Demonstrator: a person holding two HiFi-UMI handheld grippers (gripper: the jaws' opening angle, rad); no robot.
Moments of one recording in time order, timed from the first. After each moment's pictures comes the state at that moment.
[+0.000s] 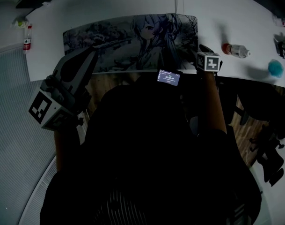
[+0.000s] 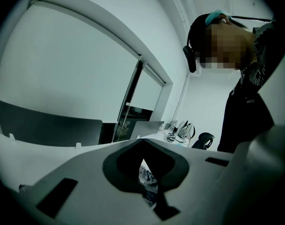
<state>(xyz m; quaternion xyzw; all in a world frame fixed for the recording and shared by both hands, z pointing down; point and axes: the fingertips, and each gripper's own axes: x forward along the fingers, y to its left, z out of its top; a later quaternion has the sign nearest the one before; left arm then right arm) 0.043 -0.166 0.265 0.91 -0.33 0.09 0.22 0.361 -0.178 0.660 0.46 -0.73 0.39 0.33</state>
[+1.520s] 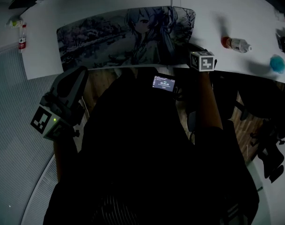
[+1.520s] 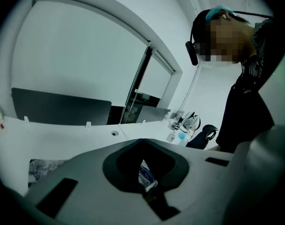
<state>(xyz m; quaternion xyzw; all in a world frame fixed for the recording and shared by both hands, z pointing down) 0.024 -0.120 0.315 0.87 -0.36 0.16 0.28 0.348 -0.150 0.687 0.43 -0.74 0.41 0.31</state>
